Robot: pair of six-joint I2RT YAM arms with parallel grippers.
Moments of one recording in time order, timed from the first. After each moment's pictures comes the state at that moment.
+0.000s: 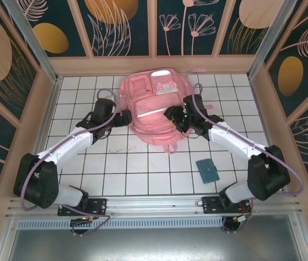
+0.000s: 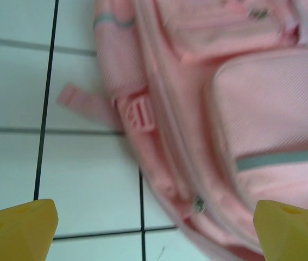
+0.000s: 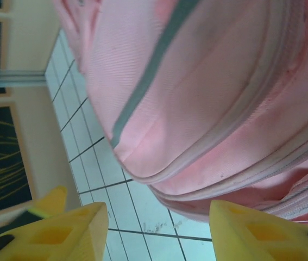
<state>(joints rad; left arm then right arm) -0.41 1.39 0.87 -0.22 -0.04 -0.48 0.54 1.46 0.99 -0.23 -0.24 1.20</state>
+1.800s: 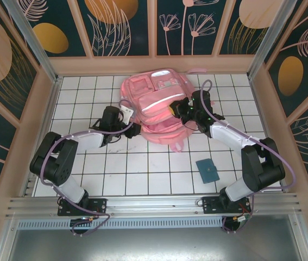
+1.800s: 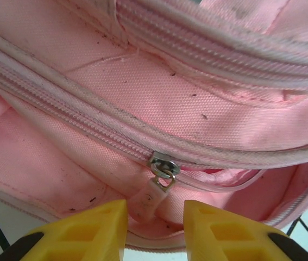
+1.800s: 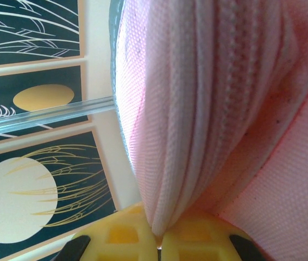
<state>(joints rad) -0.41 1.66 0.77 0.21 0.45 -0.13 0.42 1.52 0.93 0.12 -0.39 1.41</state>
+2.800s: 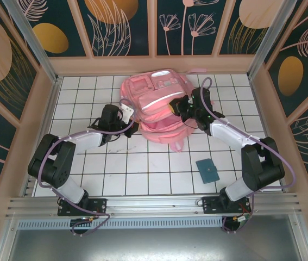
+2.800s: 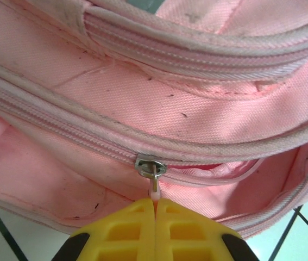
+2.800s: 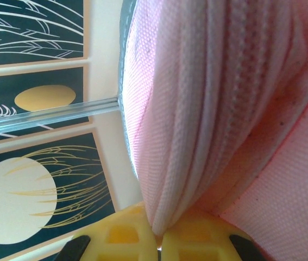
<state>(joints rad) -0.41 1.62 0.79 0.18 0.47 -0.06 0.42 1.53 0.98 0.09 -0.39 1.39</state>
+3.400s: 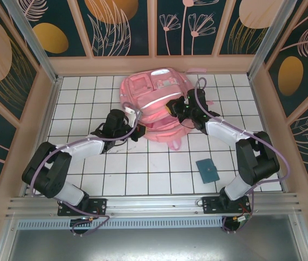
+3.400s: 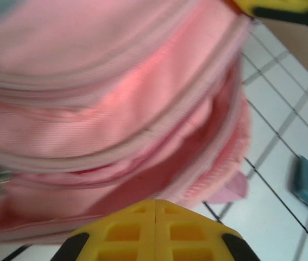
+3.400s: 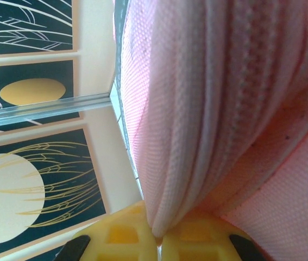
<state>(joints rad) -0.53 1.51 0.73 0.21 0.37 -0.28 0.44 1.60 0.99 0.13 -0.38 1.36</state>
